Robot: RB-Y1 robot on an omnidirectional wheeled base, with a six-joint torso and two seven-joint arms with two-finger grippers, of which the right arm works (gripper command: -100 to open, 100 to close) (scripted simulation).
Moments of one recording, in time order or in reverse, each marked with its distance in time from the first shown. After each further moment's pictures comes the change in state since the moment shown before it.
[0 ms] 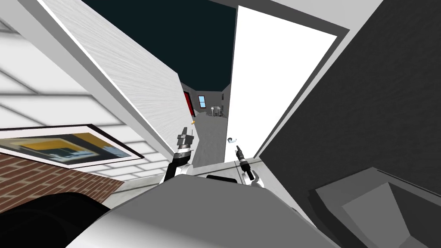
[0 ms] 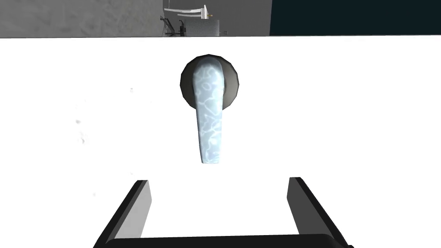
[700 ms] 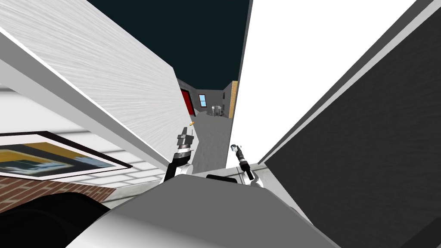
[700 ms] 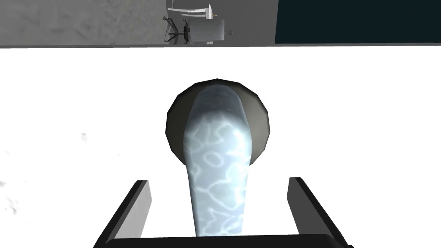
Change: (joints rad) arm -0.006 0.012 -0.011 0.013 -0.013 0.002 0.022
